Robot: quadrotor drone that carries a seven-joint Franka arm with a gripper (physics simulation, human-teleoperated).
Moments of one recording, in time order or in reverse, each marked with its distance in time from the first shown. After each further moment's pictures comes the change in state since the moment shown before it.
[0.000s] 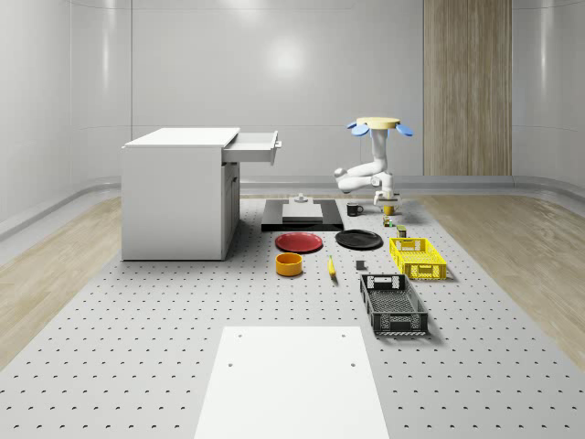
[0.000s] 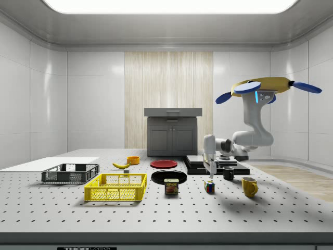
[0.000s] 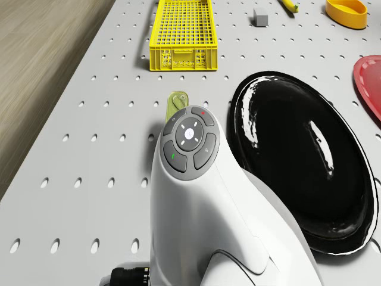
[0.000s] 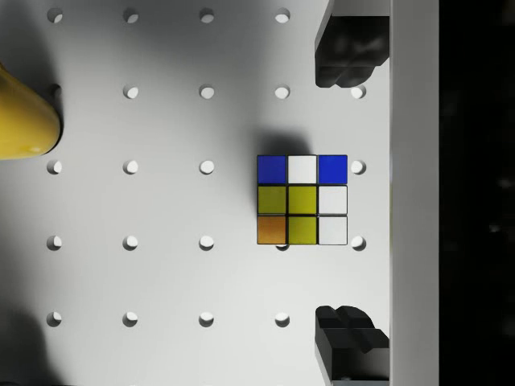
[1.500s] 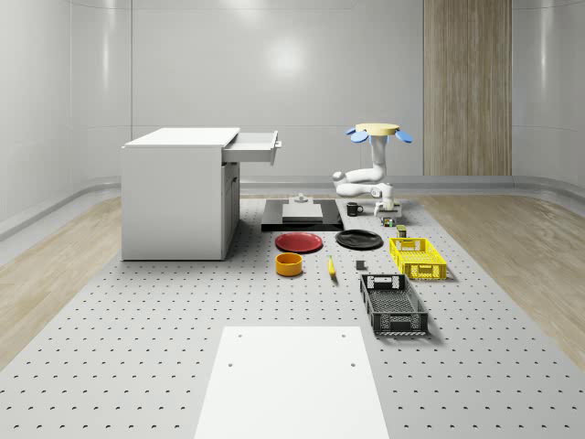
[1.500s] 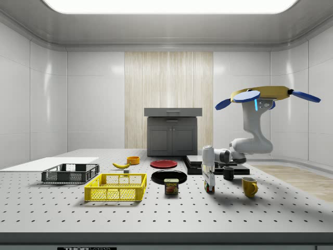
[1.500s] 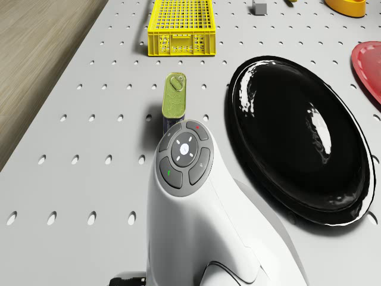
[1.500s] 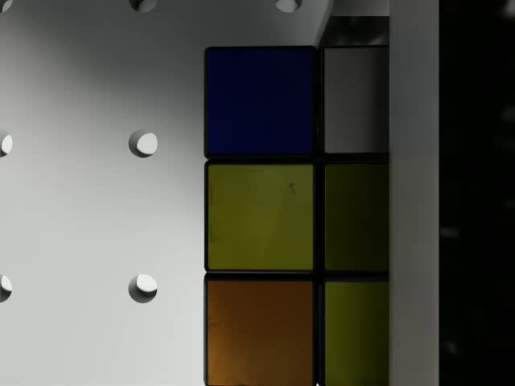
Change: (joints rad) arm -0.071 -0.112 -0.064 0.052 -0.040 0.143 0.035
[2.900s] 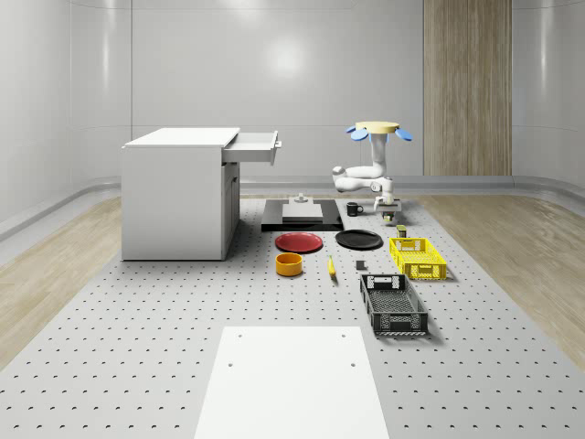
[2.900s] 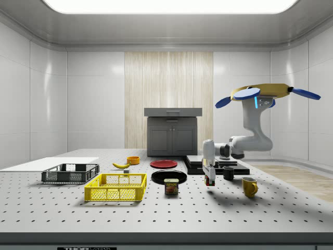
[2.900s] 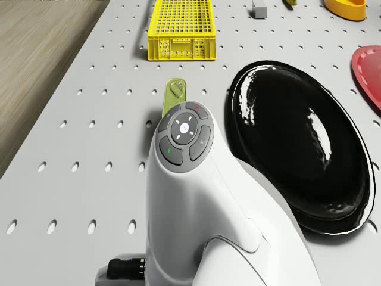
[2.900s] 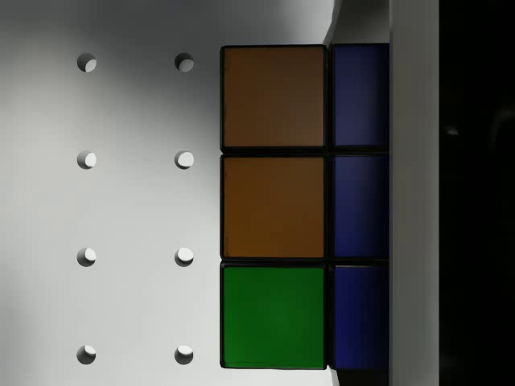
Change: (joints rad) arm -0.018 -0.057 0.123 -0.024 0.136 0.013 0.033
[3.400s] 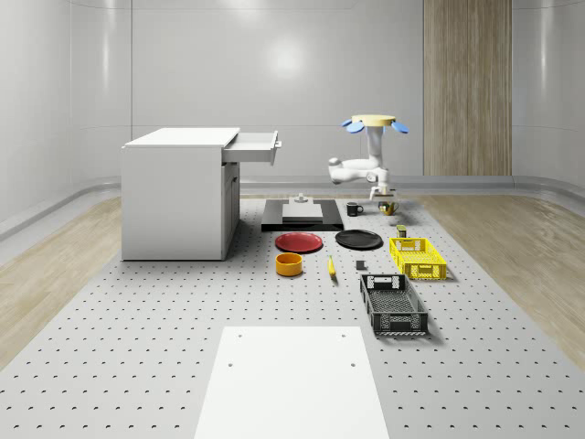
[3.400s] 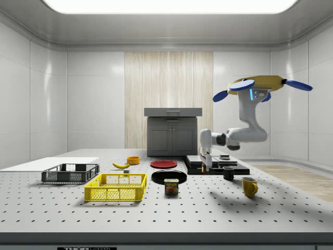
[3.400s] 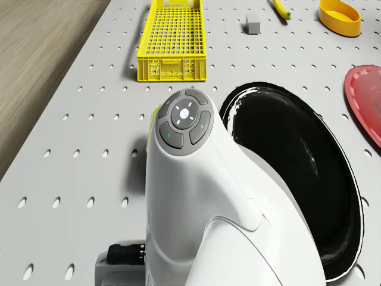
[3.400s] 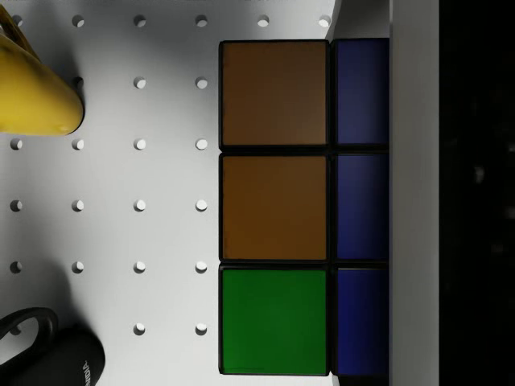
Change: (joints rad) arm -0.011 -0.028 0.054 -0.003 0.060 0.011 0.012
